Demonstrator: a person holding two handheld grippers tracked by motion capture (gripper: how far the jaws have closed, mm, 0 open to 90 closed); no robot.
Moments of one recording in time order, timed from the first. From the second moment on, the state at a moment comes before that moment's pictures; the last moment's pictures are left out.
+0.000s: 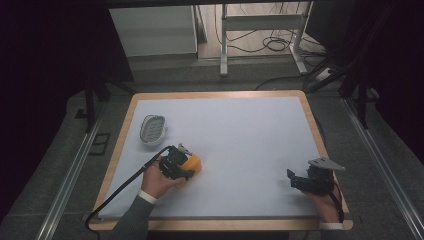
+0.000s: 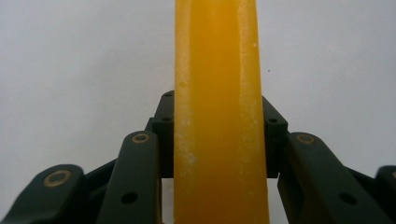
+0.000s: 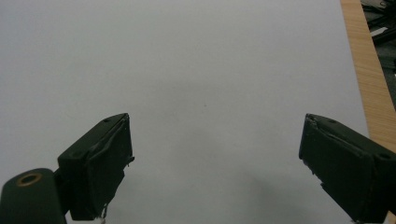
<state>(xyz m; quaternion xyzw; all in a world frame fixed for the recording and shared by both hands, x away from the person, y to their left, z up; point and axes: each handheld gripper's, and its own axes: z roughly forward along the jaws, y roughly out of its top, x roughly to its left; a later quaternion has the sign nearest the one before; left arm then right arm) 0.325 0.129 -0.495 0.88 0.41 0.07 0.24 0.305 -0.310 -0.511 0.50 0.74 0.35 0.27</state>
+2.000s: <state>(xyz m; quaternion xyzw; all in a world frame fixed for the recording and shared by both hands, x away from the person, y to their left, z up) 0.357 0.193 -0.455 0.83 0.47 0.11 0.29 0.304 -0.313 -0.511 0.50 0.74 0.36 0.27</state>
